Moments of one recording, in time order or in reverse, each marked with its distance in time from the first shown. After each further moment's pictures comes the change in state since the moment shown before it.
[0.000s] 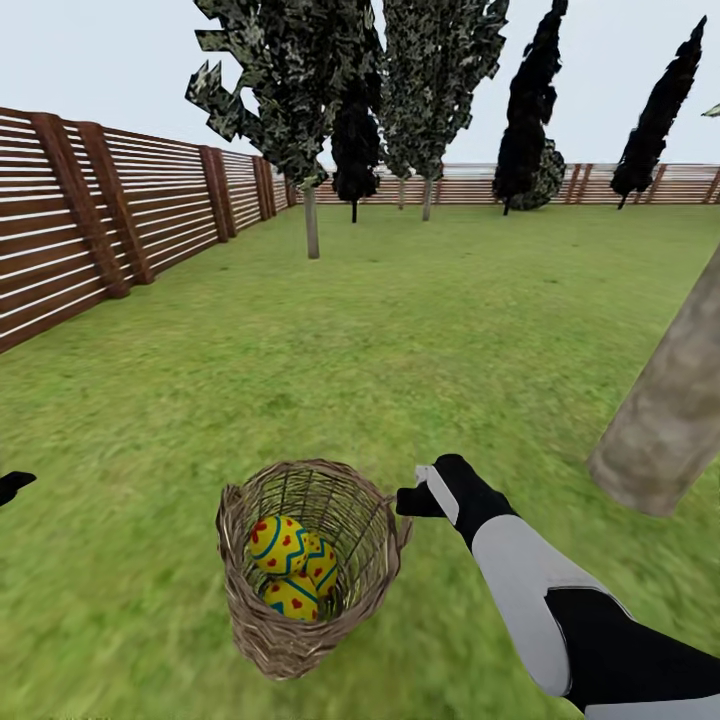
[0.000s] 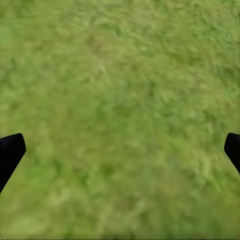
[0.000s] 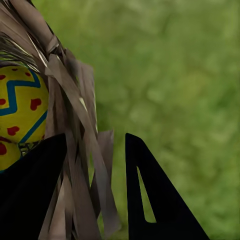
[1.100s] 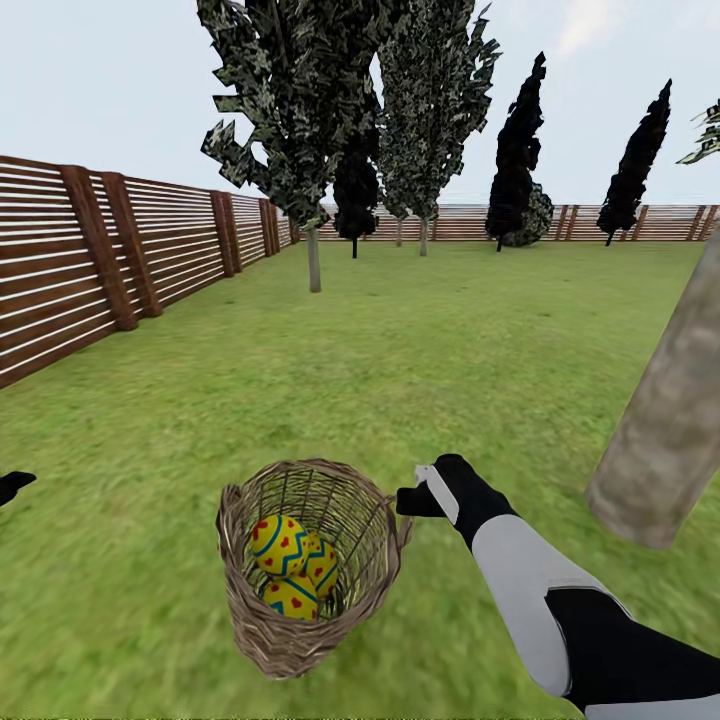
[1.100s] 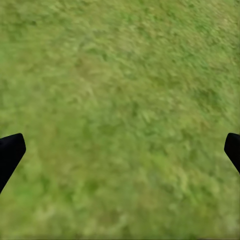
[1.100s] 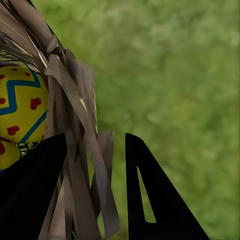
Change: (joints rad) left arm 0.000 0.000 0.000 0.000 0.000 0.000 0.000; right arm 0.000 0.000 0.000 0.000 -0.001 0.001 -0.002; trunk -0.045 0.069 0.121
